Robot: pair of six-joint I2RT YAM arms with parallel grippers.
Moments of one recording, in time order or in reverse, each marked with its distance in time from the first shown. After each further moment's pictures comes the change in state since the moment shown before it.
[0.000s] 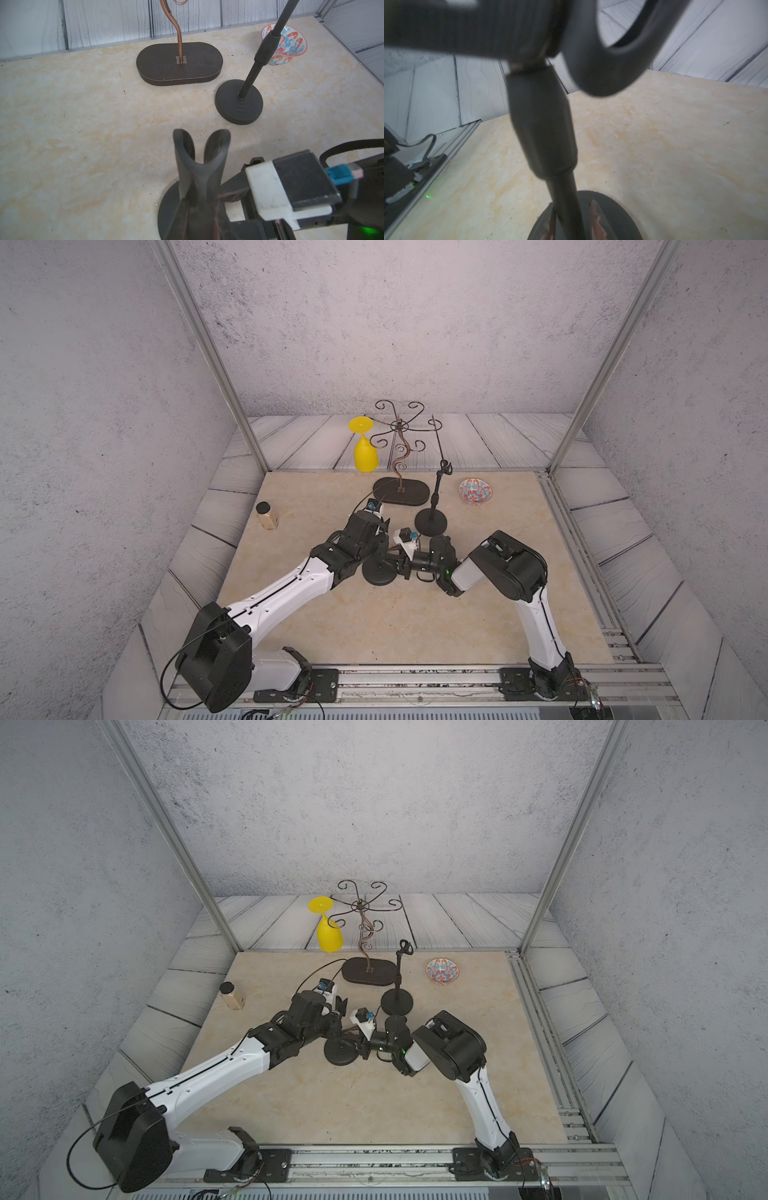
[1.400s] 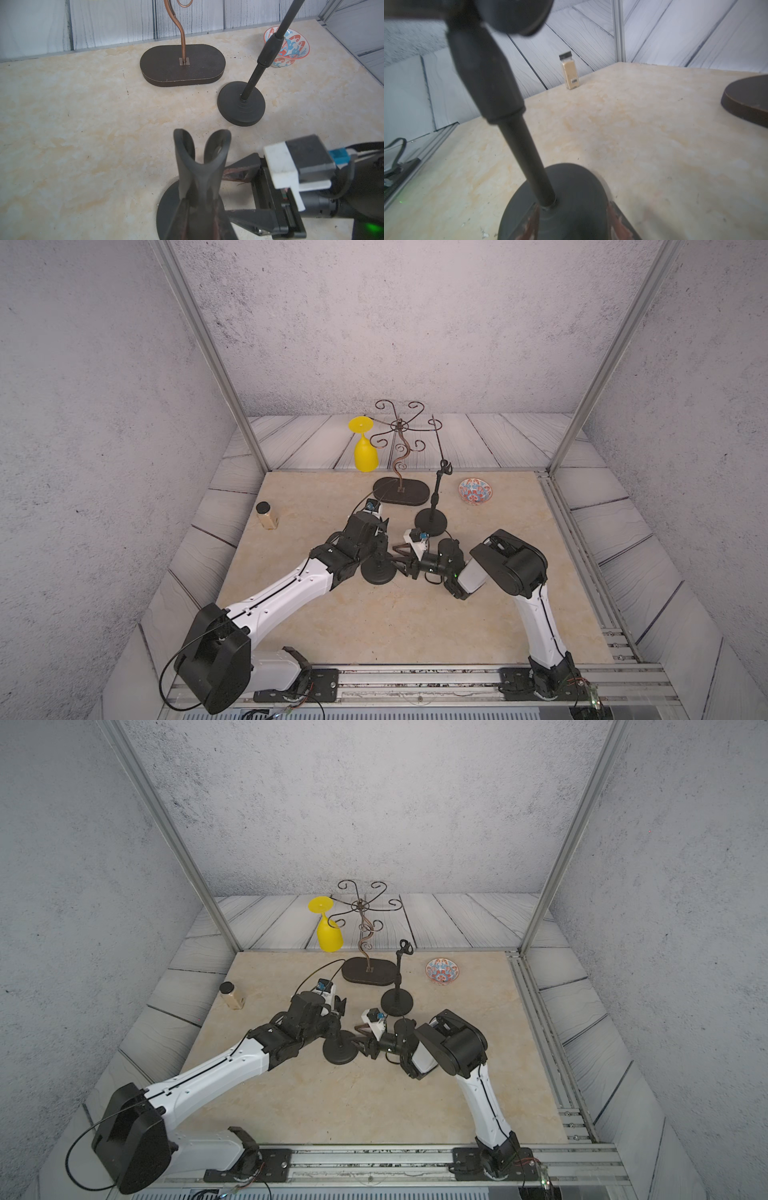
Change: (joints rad) left arm 0.000 -0.010 -0.013 0.010 -0.011 -0.007; right arm -0.061 0.023 -0.045 0.063 -0.003 0.053
